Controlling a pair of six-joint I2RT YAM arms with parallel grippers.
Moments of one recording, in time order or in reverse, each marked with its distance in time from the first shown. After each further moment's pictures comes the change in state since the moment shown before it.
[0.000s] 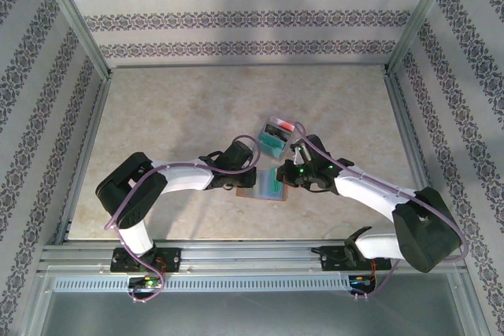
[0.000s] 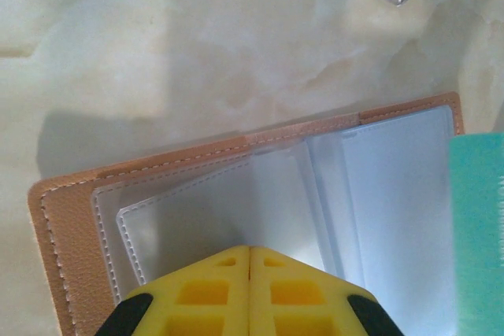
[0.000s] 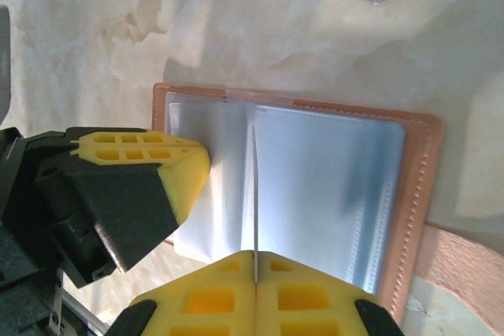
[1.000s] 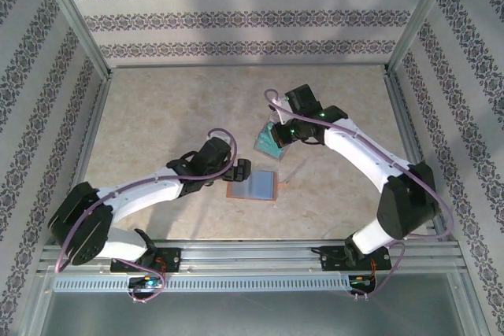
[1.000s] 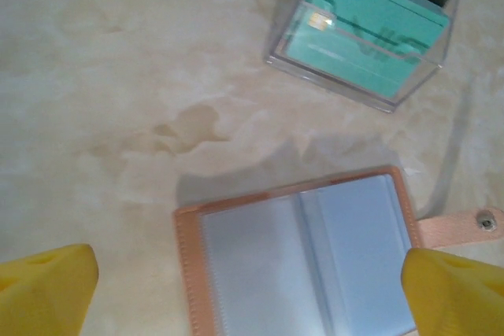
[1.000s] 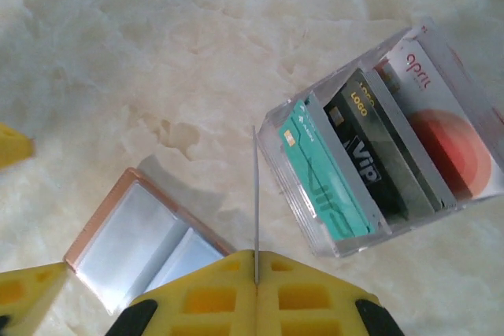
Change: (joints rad) left arm 0.035 -0.399 -0.118 -0.130 -0.253 0.079; right arm -0.046 0.274 0.655 -0.426 0.149 -0.734
